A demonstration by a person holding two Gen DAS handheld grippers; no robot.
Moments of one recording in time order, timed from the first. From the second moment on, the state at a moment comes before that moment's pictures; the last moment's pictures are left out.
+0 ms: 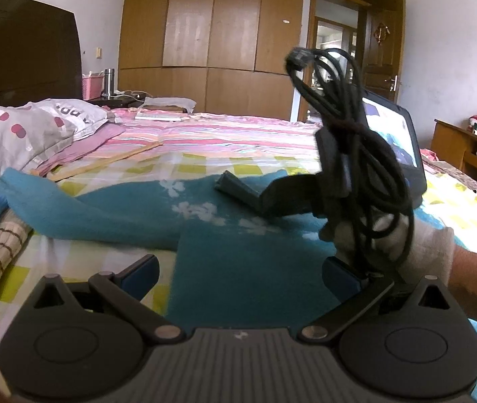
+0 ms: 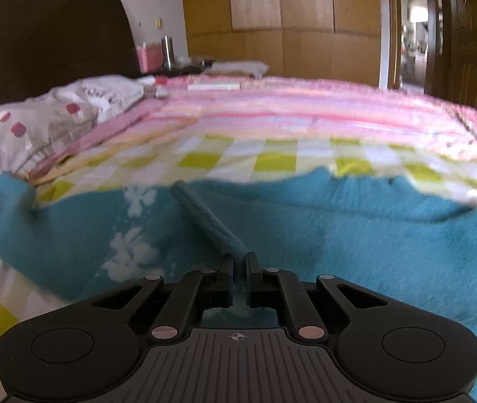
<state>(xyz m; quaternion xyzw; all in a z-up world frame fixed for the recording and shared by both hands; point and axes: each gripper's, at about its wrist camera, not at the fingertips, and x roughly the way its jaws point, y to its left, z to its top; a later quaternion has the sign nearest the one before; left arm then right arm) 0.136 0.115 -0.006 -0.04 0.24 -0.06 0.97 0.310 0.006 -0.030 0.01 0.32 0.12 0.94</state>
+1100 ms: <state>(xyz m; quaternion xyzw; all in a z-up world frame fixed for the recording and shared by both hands) 0.162 0.185 0.005 -0.07 0.20 0.07 0.97 0.291 -0.032 -0.011 0.01 0.33 0.13 0.94</state>
